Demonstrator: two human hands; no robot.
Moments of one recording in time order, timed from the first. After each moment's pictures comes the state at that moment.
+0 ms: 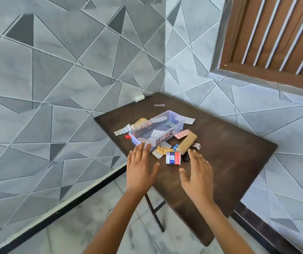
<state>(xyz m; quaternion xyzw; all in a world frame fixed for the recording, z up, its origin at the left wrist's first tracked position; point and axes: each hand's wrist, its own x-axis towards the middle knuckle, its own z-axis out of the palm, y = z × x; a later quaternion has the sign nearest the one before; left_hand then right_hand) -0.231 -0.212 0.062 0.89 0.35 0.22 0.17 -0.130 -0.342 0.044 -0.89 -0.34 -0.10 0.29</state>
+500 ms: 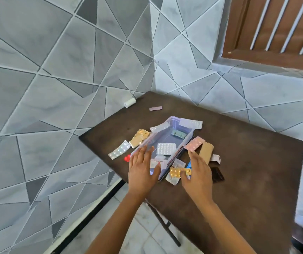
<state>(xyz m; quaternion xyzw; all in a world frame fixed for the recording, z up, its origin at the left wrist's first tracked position) -0.142 -0.043 0.035 0.93 0.29 0.13 0.18 -0.064 -0.184 0.014 -0.92 -0.23 -0.02 0.32</state>
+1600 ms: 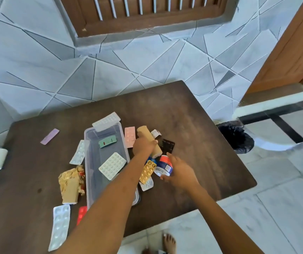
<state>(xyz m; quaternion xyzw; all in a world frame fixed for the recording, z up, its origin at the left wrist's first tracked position) 0.054 -0.075 -0.019 0.94 0.02 -0.20 0.27 -0.077 -0.165 -0.026 -0.95 0.13 0.13 0.26</state>
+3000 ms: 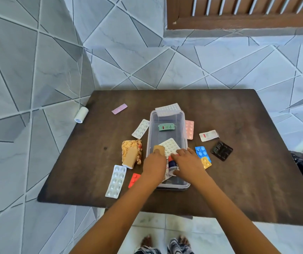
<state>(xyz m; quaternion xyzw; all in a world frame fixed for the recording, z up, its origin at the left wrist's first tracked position) -0.035 0.090 0.000 0.98 -0.10 -0.17 -0.01 -0.038 -0.030 0.002 -0.98 -0.16 0.14 0.01</state>
